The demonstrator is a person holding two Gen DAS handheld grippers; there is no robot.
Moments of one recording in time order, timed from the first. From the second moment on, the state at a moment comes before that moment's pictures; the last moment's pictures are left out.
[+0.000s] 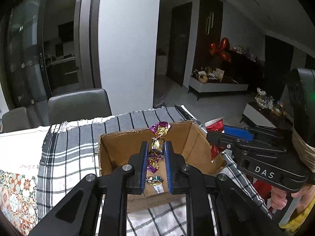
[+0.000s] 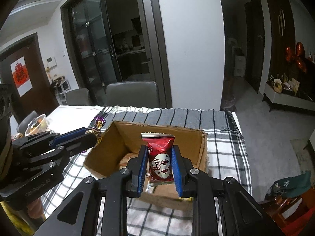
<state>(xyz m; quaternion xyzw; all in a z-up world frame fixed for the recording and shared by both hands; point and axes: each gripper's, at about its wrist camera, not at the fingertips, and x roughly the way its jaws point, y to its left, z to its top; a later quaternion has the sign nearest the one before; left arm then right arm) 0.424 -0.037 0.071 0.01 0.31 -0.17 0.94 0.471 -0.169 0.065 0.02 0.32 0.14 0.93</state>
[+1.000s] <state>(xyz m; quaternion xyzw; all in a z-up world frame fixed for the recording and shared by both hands) 0.302 -0.033 0.076 0.04 0.27 -0.14 0.95 0.343 -0.173 0.070 0.00 0.29 0.11 0.95</state>
